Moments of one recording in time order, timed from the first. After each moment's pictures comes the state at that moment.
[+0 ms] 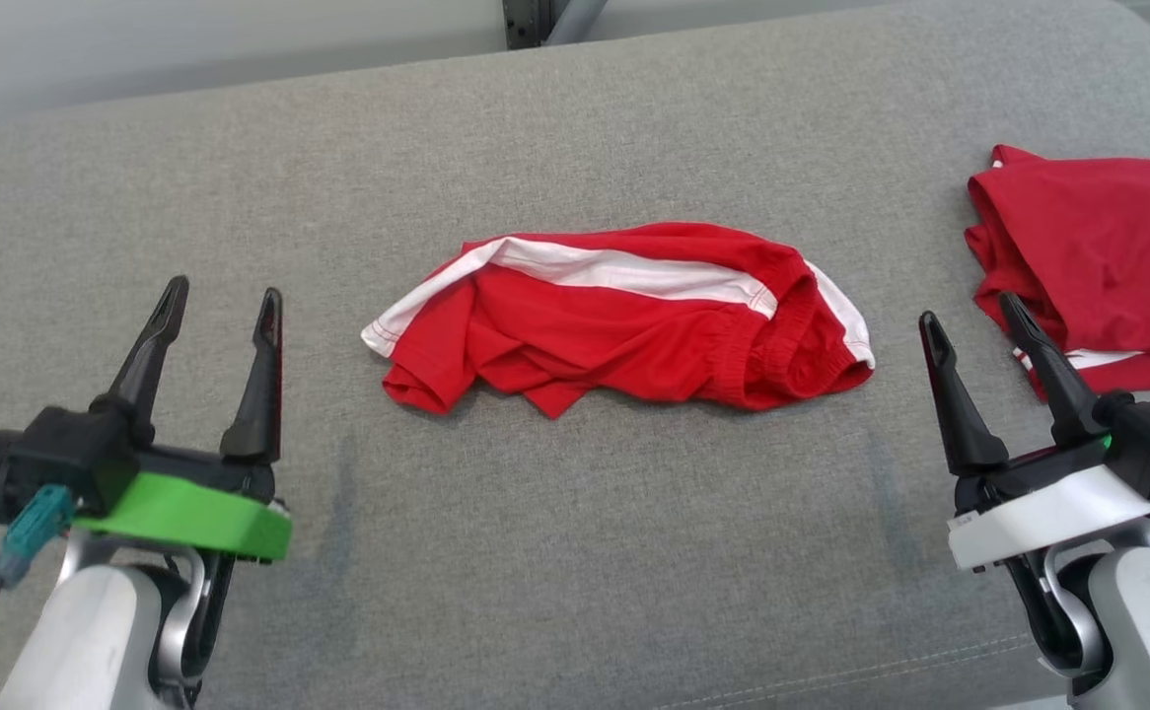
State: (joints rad) left arm -0.23 0.36 -0.24 0.01 -0.42 0.00 -0.19; right arm -0.15 -0.30 0.14 0.03 0.34 0.13 -0.22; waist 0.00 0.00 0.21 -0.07
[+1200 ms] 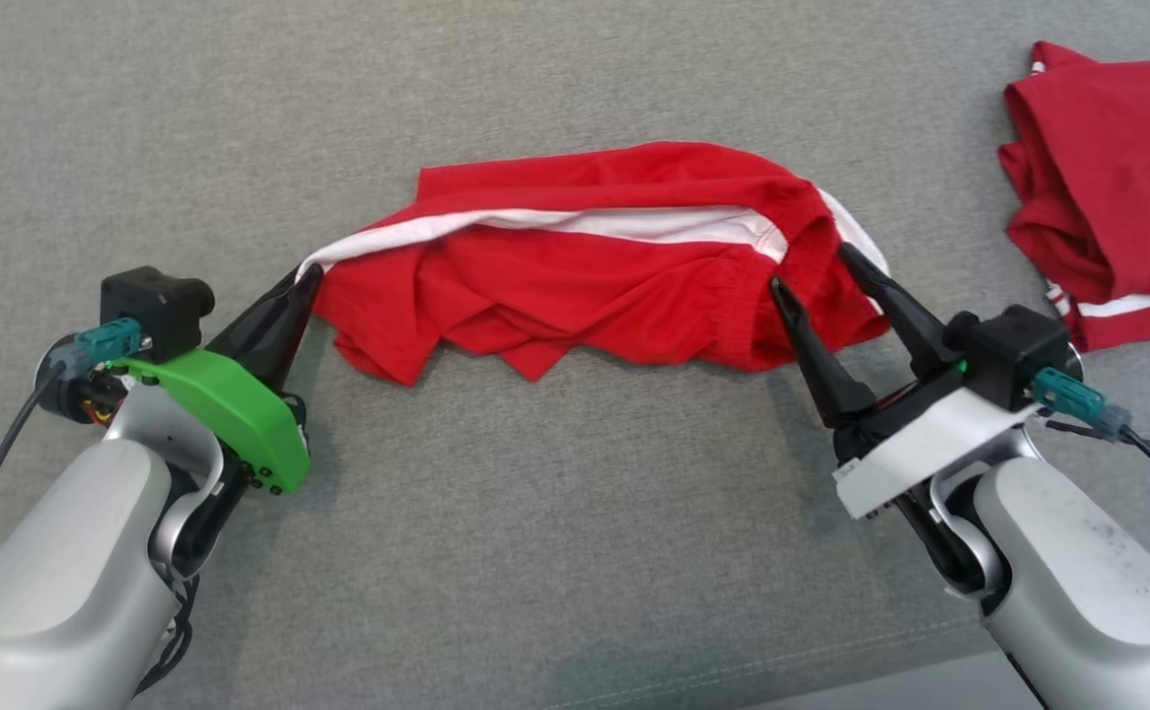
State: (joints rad) left arm -0.62 0.49 -0.64 0.40 -0.75 -0.13 -0.04; right arm -0.42 -0.34 0.45 0.19 0.49 0.13 -0.23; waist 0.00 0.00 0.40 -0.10
